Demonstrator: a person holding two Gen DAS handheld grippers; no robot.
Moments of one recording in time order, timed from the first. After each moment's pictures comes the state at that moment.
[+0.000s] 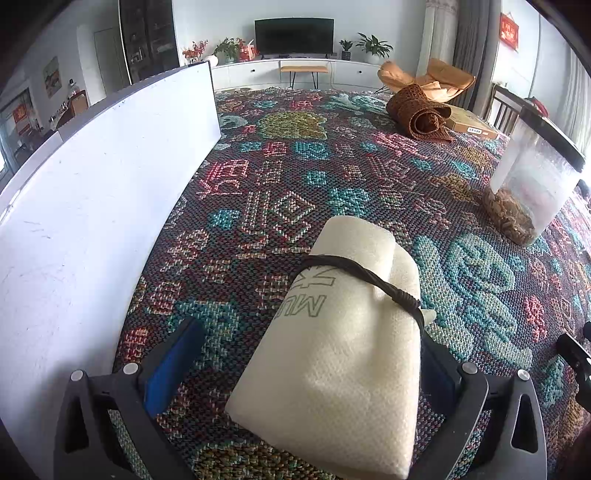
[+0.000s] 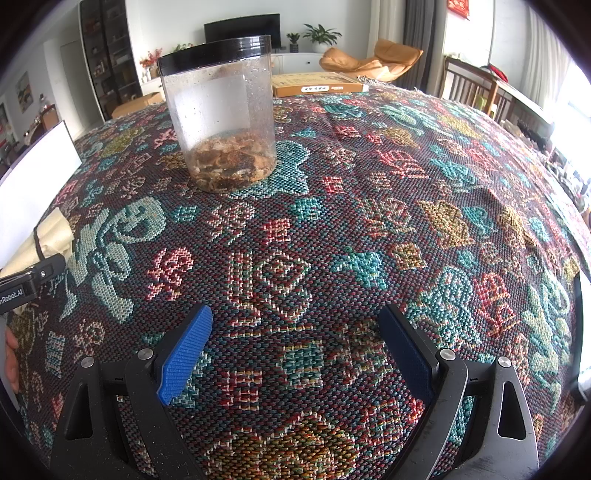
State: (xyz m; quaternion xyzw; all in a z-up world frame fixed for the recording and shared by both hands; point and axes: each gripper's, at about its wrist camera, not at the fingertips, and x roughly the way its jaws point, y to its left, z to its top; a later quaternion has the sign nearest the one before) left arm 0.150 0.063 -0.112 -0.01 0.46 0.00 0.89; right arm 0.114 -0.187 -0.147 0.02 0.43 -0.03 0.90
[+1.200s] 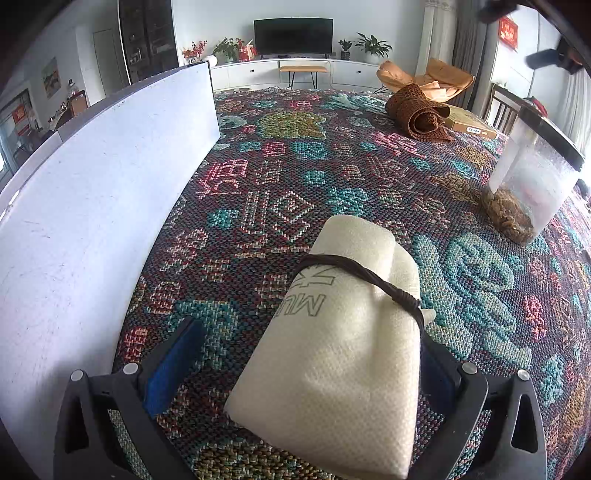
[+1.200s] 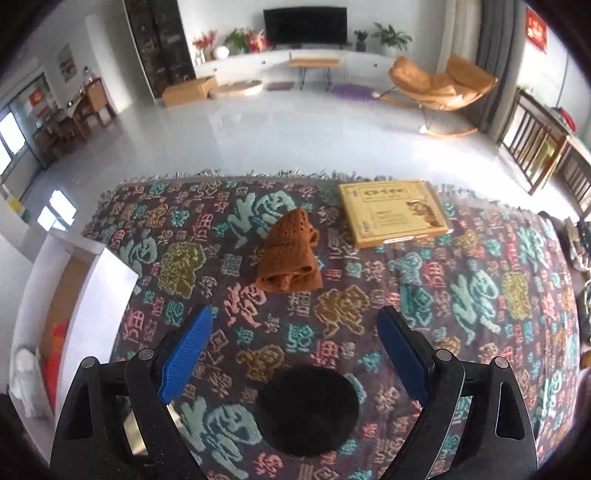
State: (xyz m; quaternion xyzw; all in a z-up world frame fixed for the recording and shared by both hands) left arm 0.150 0.062 -0.112 -0.01 0.46 0.00 0.89; right arm 0.348 -0.123 0.035 -0.01 0.50 0.09 0.86
